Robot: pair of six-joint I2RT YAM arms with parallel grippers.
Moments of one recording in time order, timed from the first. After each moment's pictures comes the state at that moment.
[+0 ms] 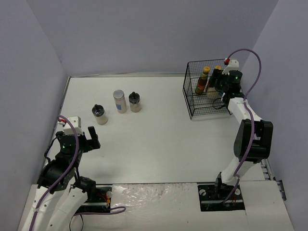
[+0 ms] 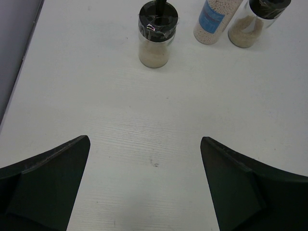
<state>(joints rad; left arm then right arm) -0.33 0.45 0.75 -0.79 -0.37 -0.28 -0.10 1.73 1.23 0.21 -0.07 0.03</state>
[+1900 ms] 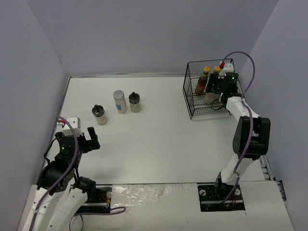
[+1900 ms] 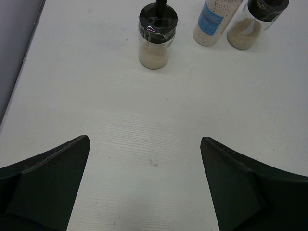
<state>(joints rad) -0.33 0.43 0.75 -0.80 -0.37 -0.28 -0.09 1.78 1.25 0.10 -0.10 0.00</state>
